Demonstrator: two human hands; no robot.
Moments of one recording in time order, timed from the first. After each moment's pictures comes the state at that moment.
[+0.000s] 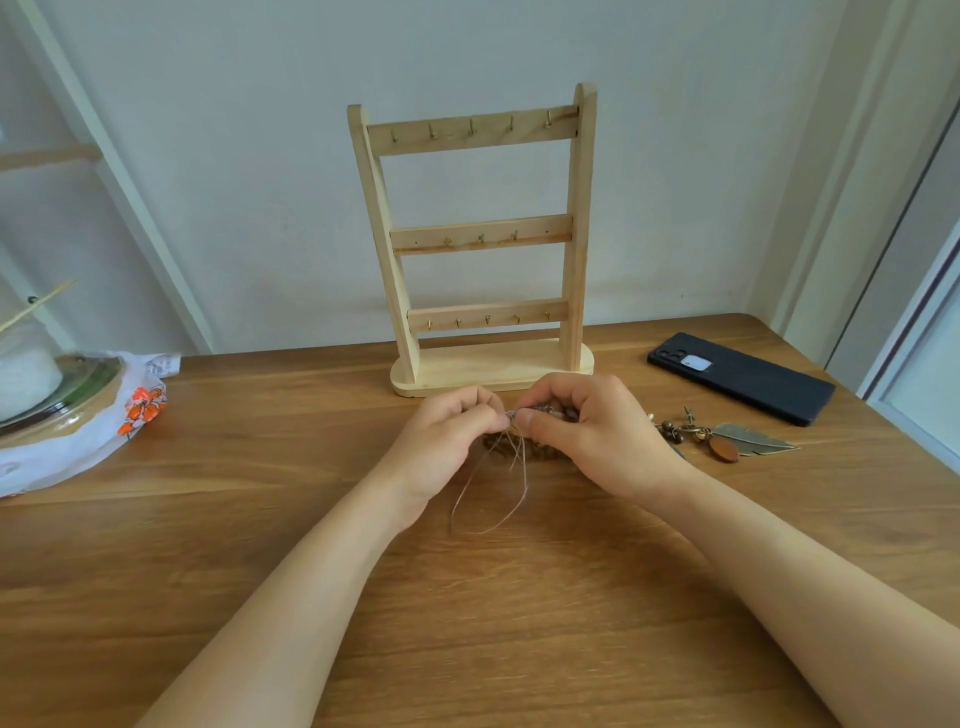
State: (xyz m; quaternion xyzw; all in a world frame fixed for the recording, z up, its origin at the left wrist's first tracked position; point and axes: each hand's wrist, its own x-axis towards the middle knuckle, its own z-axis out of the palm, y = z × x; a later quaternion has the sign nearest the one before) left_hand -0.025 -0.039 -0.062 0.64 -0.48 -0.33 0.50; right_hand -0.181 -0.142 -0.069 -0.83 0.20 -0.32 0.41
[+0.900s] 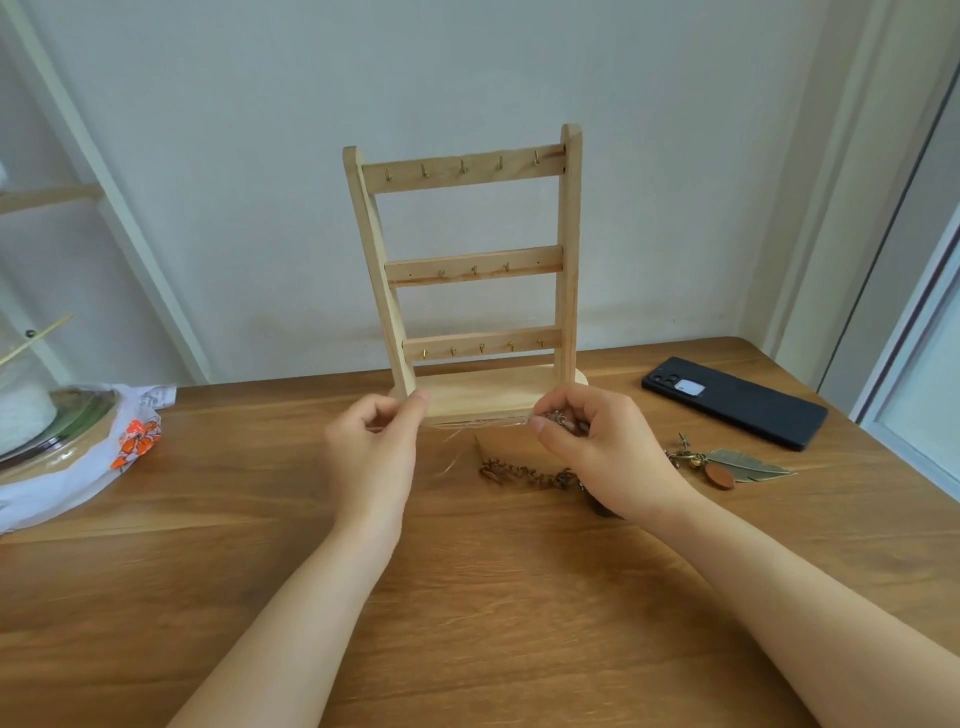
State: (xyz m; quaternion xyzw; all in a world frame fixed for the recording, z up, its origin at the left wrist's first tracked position) left_hand -0.012 -0.036 -0.063 0.71 -0.23 -0.09 0.66; right_hand -0.181 -0.155 -0.075 -0.81 0.26 -0.37 0.38
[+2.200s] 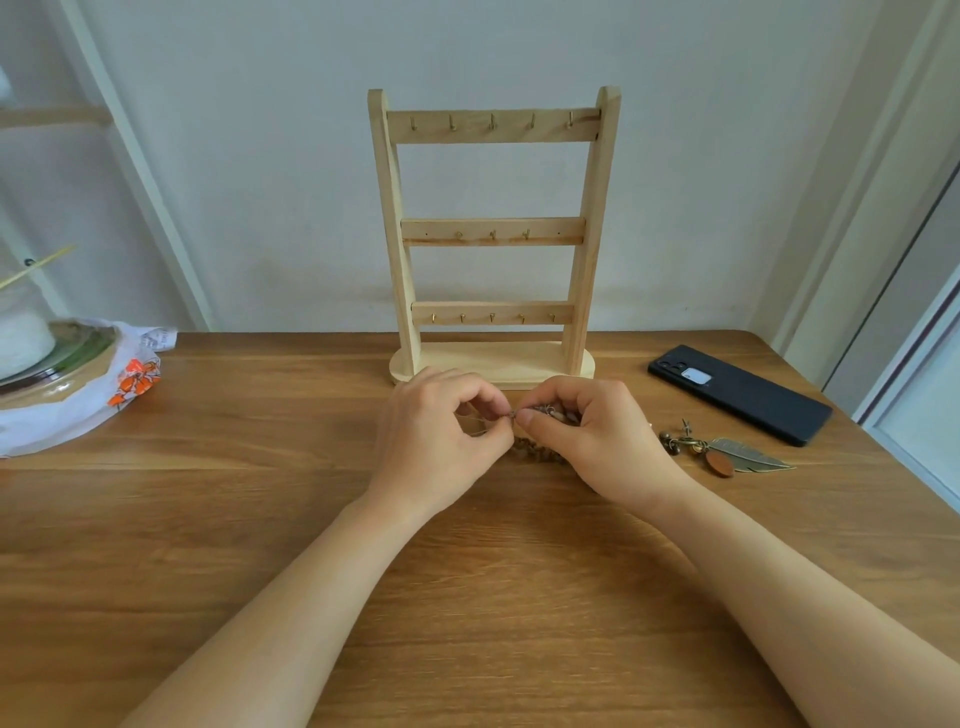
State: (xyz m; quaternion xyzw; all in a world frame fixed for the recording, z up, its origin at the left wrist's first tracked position) left_hand -0.030 -0.040 -0.075 0.67 -0.57 0.08 0.47; right_hand -0.181 -0.148 -0.074 -0.83 0.22 -0.32 0.39
